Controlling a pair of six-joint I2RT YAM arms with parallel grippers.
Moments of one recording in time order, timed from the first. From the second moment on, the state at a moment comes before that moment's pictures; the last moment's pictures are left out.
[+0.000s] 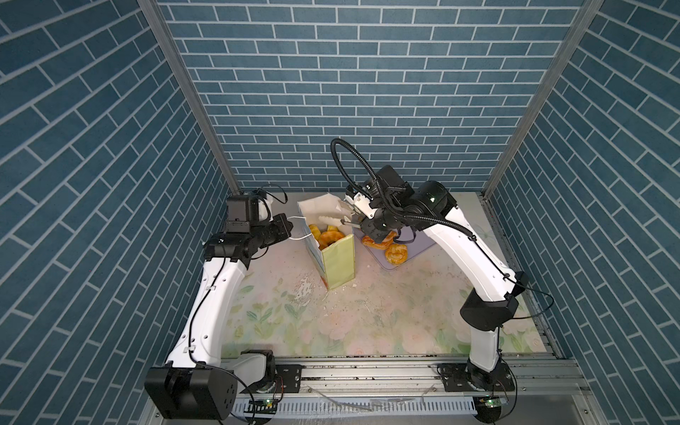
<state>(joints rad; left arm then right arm) -0.04 1.19 1.28 -0.76 0.36 -0.43 0.94 1.94 2.50 -1.48 0.15 -0.09</state>
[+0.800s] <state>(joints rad) -0.04 1.19 1.28 -0.76 0.37 -0.43 0.72 1.82 2.52 -1.37 0.20 -0.05</state>
